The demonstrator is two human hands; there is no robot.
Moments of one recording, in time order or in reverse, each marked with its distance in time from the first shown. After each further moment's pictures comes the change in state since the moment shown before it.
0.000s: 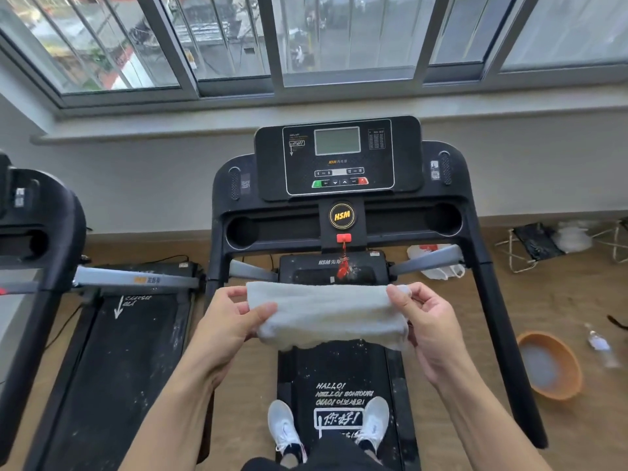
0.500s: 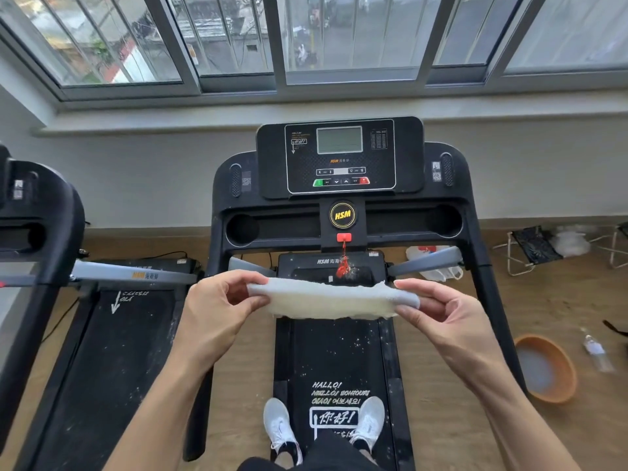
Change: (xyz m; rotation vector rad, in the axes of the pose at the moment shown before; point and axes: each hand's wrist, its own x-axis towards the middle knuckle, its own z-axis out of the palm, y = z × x) left_hand -0.005 0.015 -0.010 0.478 0.135 0.495; right_hand -0.014 -0.030 -0.022 -0.335 -0.112 -0.241
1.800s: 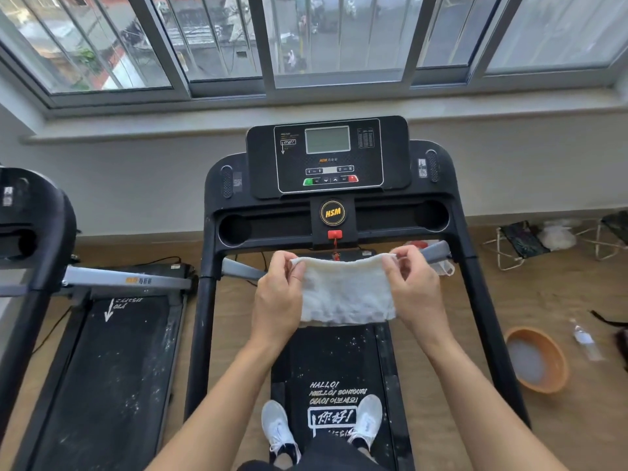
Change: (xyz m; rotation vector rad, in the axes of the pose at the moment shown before) left_hand 0.014 0.008 0.103 -0.054 0.092 0.024; right_hand 0.044 0.029 0.022 -0.386 0.278 -0.125
